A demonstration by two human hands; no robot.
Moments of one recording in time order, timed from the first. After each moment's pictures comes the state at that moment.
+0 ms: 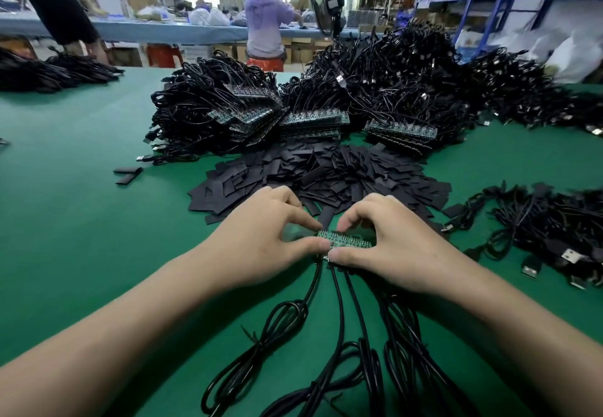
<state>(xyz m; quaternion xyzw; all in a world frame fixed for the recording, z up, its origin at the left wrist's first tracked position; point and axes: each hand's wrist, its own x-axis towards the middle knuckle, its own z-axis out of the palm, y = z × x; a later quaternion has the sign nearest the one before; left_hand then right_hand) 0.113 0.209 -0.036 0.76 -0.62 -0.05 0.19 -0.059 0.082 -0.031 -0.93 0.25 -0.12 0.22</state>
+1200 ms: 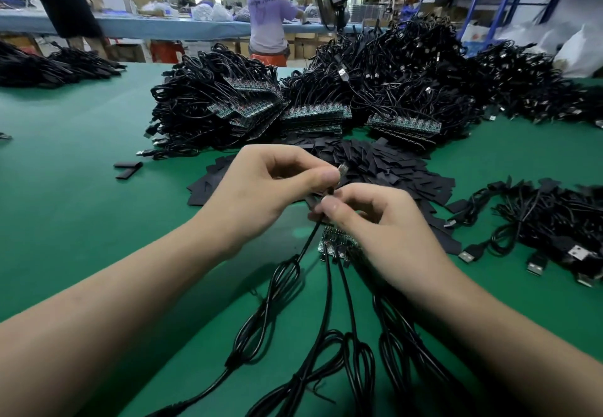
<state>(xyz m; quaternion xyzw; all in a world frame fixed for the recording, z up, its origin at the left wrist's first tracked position) 0.109 0.197 -0.014 0.57 -0.53 -0.20 0.59 -0.051 0.104 -0.037 -0.81 0.18 -0.31 0.46</state>
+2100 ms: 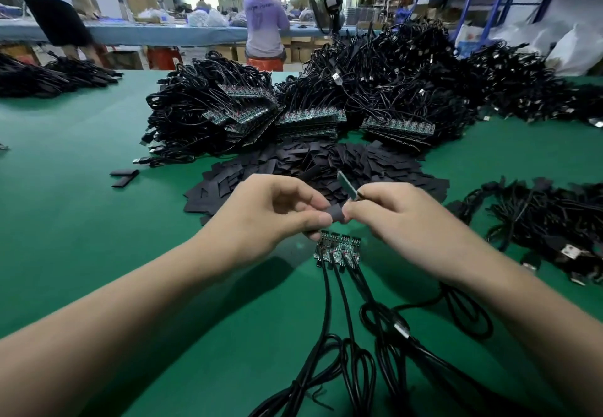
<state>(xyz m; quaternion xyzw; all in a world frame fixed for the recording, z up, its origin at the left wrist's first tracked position) 0.106 0.201 -0.025 0.63 -0.53 -0.26 0.50 -0.070 0.087 -0.004 -0.90 0.26 -0.19 0.30</state>
